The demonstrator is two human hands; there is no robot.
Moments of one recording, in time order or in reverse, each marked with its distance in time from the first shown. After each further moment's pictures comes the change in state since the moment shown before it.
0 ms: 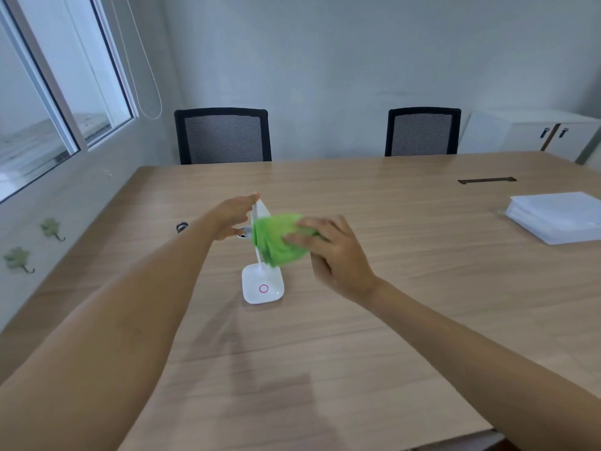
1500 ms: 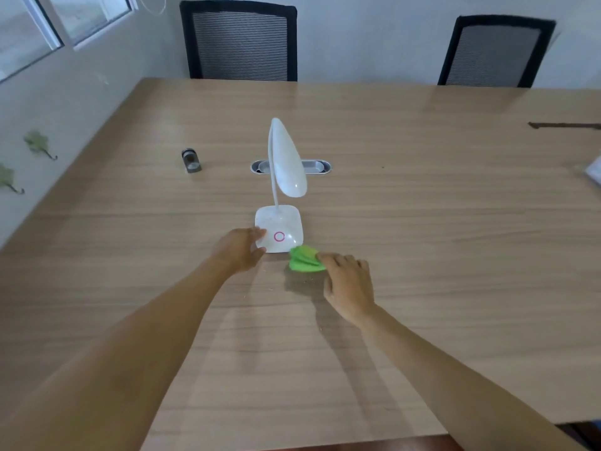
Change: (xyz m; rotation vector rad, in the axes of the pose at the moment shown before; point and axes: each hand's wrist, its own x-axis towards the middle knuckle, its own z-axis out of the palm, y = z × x) left_hand 0.013 -0.190 0.031 1.010 0.059 0.142; right_hand -0.122 0.026 0.153 -0.170 -0.470 0.490
